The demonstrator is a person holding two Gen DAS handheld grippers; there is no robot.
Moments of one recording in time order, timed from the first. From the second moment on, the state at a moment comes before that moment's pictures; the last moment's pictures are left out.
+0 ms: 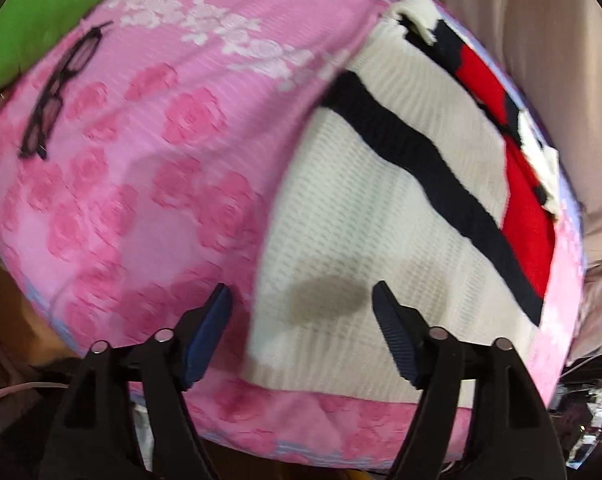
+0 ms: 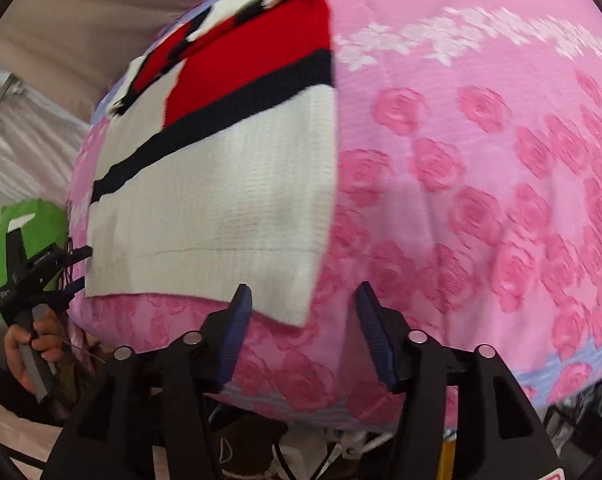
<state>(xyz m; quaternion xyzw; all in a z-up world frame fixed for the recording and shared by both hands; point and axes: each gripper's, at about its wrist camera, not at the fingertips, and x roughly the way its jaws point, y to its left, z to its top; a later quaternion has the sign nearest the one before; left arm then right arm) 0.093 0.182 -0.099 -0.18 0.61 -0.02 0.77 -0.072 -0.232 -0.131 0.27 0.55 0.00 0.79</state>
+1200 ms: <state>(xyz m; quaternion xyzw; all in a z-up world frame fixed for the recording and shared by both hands) 0.035 0.065 0.044 -0.10 0.56 -0.19 0.80 -0.164 -0.325 0.030 0.23 0.46 -0.01 0.86</state>
